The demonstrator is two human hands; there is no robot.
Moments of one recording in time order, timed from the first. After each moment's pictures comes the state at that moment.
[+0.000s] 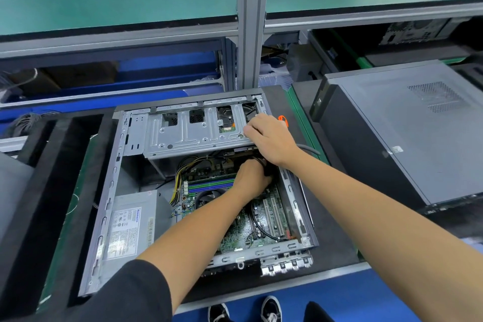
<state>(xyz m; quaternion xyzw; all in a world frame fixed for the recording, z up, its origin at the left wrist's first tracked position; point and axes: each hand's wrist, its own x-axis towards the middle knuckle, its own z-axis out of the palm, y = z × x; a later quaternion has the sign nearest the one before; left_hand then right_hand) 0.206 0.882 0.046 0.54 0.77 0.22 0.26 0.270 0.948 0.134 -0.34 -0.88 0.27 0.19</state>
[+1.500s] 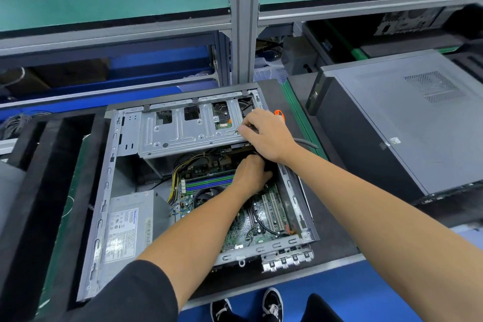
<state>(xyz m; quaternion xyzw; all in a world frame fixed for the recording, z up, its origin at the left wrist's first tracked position) 0.208 0.885 0.043 0.58 0.76 0.17 0.24 0.269 0.949 0.129 -0.34 -0.89 0.24 0.19</state>
